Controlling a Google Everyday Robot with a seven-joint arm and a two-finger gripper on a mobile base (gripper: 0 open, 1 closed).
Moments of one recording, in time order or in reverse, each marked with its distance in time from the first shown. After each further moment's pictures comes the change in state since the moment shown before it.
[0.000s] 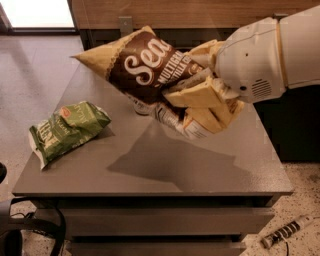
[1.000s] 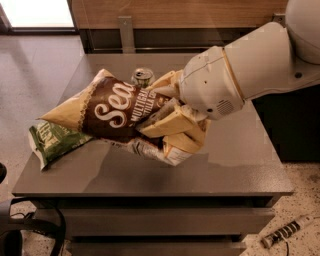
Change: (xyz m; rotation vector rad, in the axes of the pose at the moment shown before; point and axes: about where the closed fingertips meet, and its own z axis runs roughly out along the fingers) arm 0.007 0.045 0.051 -0.264 -0.005 -0.102
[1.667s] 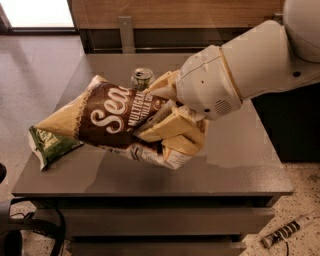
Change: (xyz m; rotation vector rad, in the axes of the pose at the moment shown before) arm -0.005 0.002 0.002 -0.003 0.005 -0.010
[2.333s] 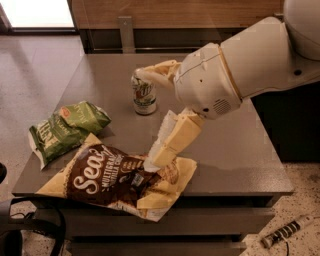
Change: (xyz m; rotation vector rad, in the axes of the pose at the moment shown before) arm -0.005 0.002 0.000 0.002 0.006 -0.010
